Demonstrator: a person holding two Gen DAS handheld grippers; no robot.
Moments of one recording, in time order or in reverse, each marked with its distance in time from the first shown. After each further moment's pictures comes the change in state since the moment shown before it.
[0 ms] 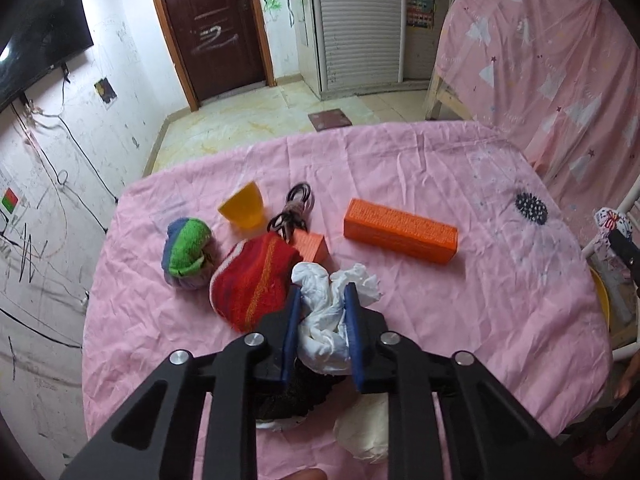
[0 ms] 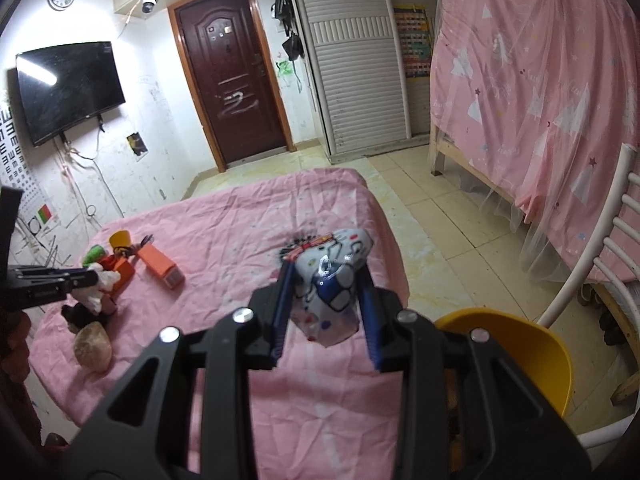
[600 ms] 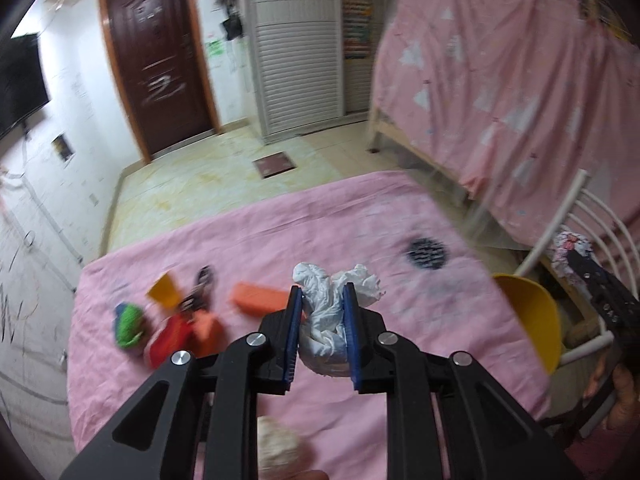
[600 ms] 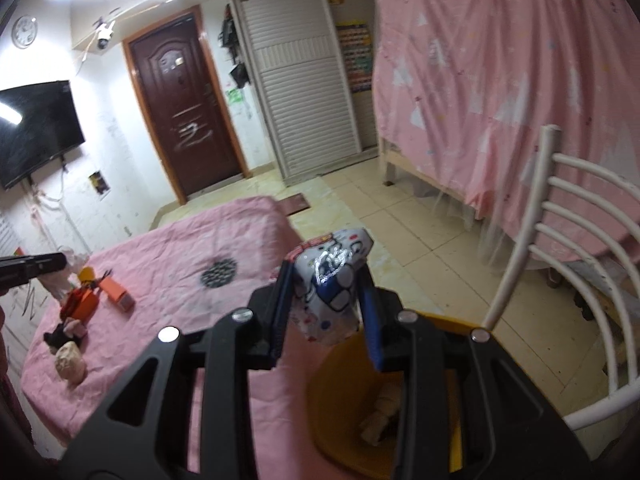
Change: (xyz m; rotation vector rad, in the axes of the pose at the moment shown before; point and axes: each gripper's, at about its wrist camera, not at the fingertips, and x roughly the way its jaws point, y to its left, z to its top) left arm -0.053 -0.089 0.038 0.136 -0.134 -0.163; right arm -0.049 -0.079 -0.001 0.127 -0.088 -0.149
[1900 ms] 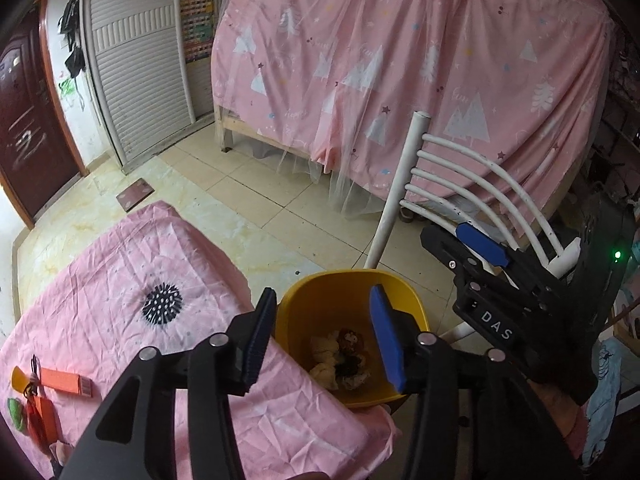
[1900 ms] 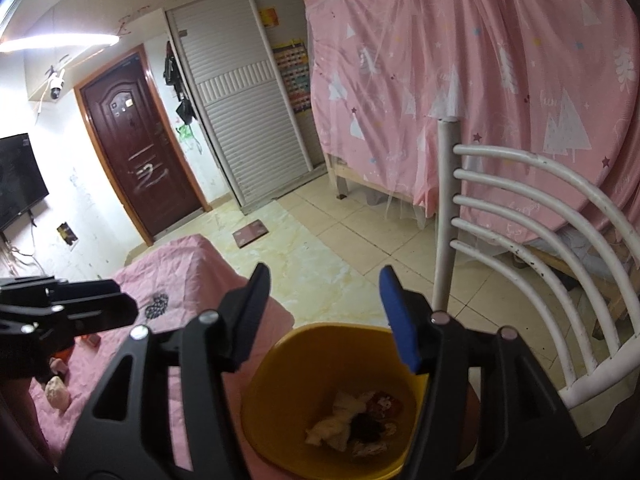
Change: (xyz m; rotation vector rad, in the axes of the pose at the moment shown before) left arm 0.015 -0.215 0.014 0.278 0.049 -0.381; right arm -0.023 -0.075 0.007 0.133 -0.060 -0.097
